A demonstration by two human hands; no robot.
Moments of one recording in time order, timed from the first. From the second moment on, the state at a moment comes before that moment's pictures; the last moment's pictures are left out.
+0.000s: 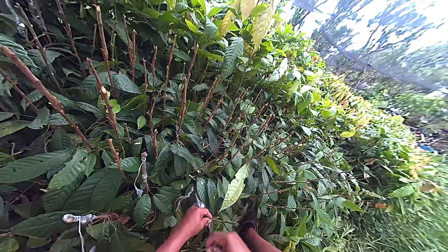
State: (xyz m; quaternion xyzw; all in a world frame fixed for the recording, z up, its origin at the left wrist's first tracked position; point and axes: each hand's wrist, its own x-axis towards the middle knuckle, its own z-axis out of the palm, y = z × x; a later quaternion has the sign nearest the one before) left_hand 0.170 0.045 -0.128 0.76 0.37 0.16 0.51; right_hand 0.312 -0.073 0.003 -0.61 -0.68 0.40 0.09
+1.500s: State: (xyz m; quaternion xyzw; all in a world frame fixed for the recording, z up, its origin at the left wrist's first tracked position) left_hand 0.169 0.026 -0.125 0.85 0.30 0.23 0.36; right_hand 0.322 -0.042 0.023 -0.60 -0.69 0.41 -0.03
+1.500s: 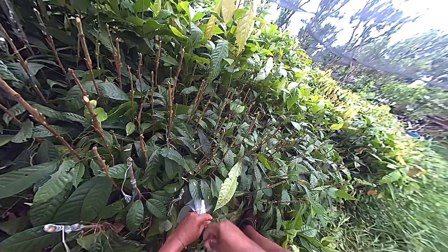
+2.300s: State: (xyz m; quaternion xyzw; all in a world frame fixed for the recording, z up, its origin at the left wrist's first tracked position) left_hand 0.160 0.031 -0.114 0.84 0.31 0.20 0.39; right_hand 0.380 0.023 0.020 -0.62 -0.60 0.51 0.06
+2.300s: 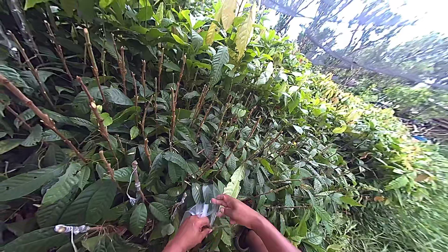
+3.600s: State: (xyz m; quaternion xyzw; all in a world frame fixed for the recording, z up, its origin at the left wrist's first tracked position) left_hand 0.151 0.042 -0.071 0.83 0.38 0.19 0.37; right_hand 0.333 -0.020 0.065 -0.62 -0.73 0.30 0.02
